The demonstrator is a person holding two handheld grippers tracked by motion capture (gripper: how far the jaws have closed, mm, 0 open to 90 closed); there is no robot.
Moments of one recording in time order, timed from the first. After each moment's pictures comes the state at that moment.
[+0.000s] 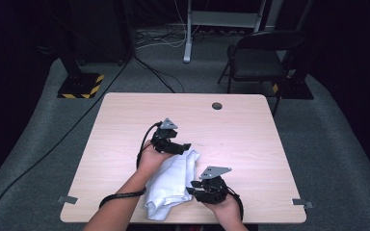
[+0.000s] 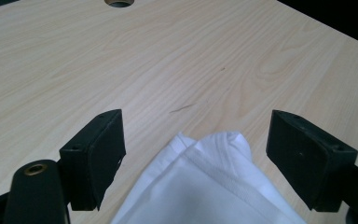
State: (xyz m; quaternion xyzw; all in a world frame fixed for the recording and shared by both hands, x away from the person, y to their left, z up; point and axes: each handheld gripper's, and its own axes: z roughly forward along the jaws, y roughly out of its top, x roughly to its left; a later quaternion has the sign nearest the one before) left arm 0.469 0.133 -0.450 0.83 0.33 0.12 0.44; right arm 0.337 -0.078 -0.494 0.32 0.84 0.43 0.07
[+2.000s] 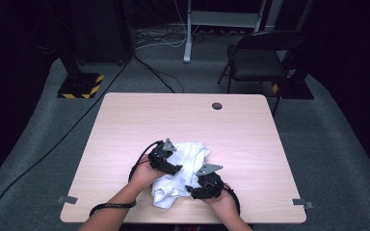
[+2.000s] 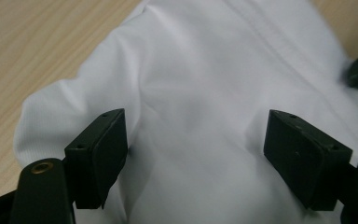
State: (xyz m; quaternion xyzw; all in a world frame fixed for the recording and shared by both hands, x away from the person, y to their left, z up) left arm 0.449 0.141 -0.510 0.89 0.27 0.13 0.35; right arm 0.368 -0.071 -0.533 0.33 0.86 0.38 0.13
